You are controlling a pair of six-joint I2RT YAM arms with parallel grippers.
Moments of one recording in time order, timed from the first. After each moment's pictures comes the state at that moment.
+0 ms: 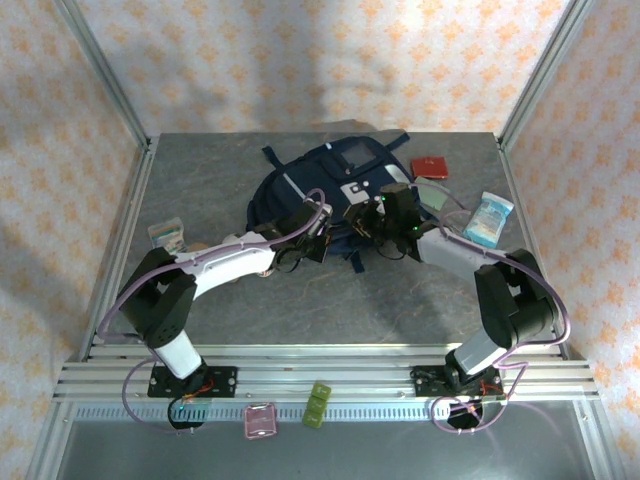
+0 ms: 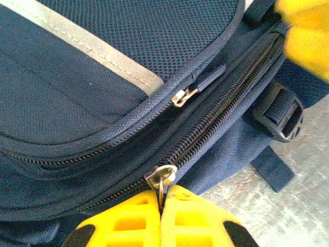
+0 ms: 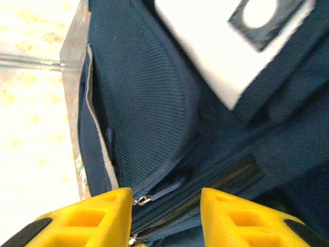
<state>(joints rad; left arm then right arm) -0.71 1.66 1.10 -0.34 -0.14 -0.36 0.45 1.58 0.91 0.02 -0.33 1.06</state>
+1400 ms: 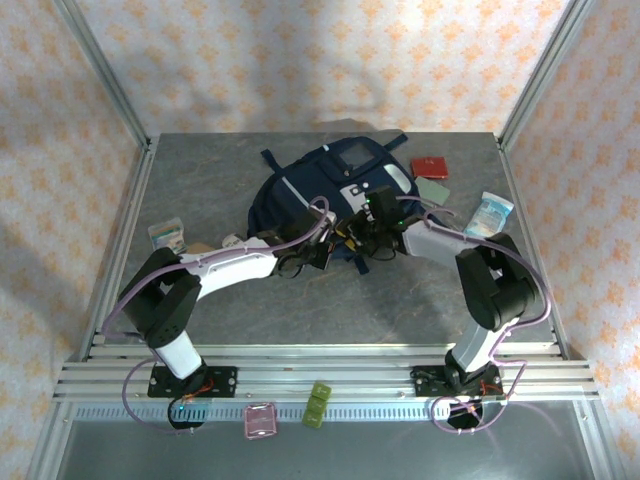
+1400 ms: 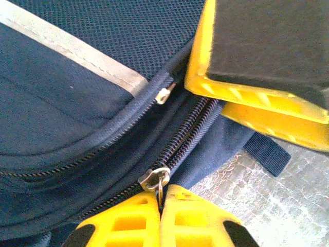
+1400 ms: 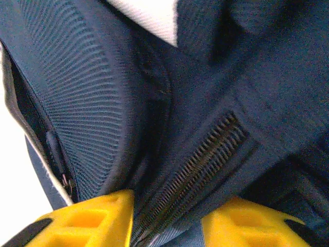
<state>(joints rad) -0.73 1.68 1.05 -0.28 -0.11 -0.36 0.48 1.73 1.01 -0.14 -0.37 1.25</state>
